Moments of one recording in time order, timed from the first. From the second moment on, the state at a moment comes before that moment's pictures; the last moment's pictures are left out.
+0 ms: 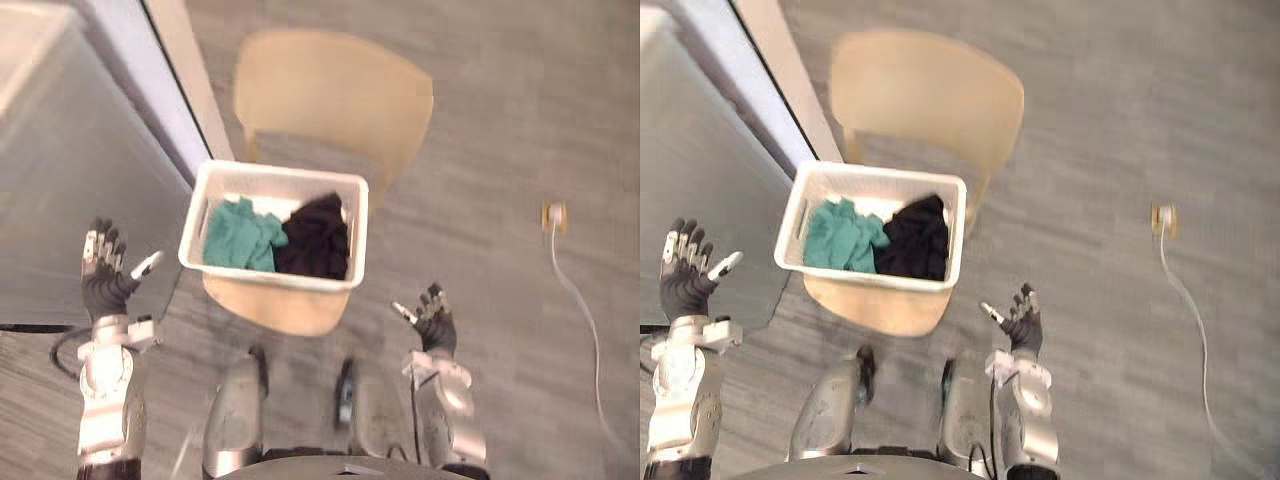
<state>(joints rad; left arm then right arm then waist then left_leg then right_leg) 0.25 0.13 0.24 -0.24 -0.29 -0.17 0.16 0.24 0.05 -0.14 0.04 0.27 -0.06 -0.07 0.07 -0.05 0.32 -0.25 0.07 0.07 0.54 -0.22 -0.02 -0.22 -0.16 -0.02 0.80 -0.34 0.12</state>
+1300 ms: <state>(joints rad) 0.30 -0.05 -0.09 -0.06 -0.29 -0.14 0.11 0.44 0.07 -0.14 -0.21 0.21 -0.11 -0.11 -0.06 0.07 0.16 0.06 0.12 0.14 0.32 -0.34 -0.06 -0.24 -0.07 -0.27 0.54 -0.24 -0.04</state>
